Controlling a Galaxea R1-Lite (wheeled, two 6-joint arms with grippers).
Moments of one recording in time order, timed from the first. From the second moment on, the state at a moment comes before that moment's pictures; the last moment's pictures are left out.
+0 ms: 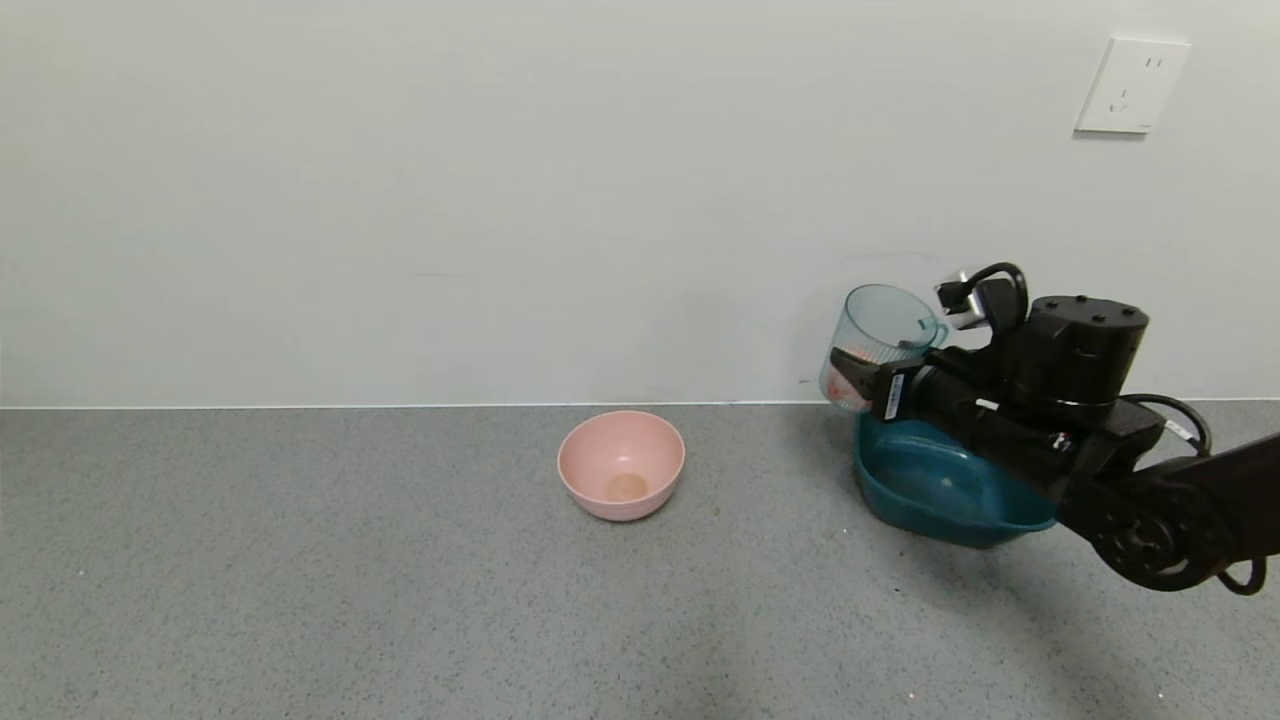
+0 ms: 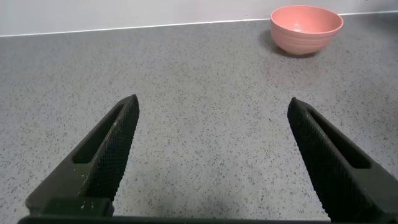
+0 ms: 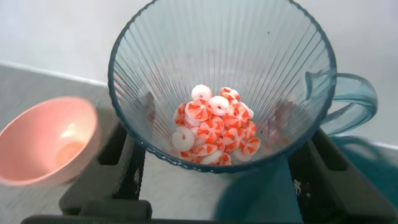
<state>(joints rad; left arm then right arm) 0.00 0.00 0.00 0.01 -0.01 0.04 0.30 1.92 -0.93 -0.95 -0.01 0.04</state>
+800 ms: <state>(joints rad) 0.00 0.00 0.00 0.01 -0.01 0.04 0.08 1.81 -0.93 -0.91 0.02 -0.30</state>
